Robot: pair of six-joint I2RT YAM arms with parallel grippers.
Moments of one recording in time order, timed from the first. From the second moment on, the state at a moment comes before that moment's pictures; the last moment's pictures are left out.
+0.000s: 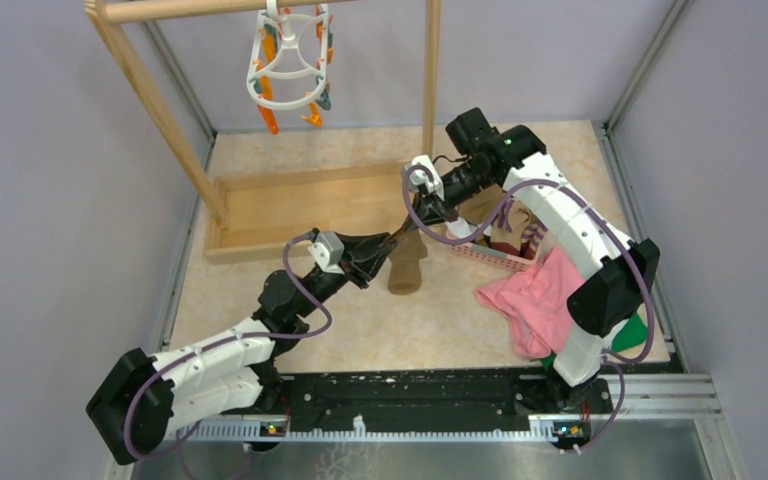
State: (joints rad) left arm -0.78 0.96 0.32 0.98 0.17 -0.11; right arm 0.58 1.75 1.85 -1.25 -1.06 -1.28
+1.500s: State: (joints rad) left arm -0.78 0.76 0.34 0.78 -0.16 0.34; right arm 0.61 1.90 2.31 -1.21 -0.98 -0.93
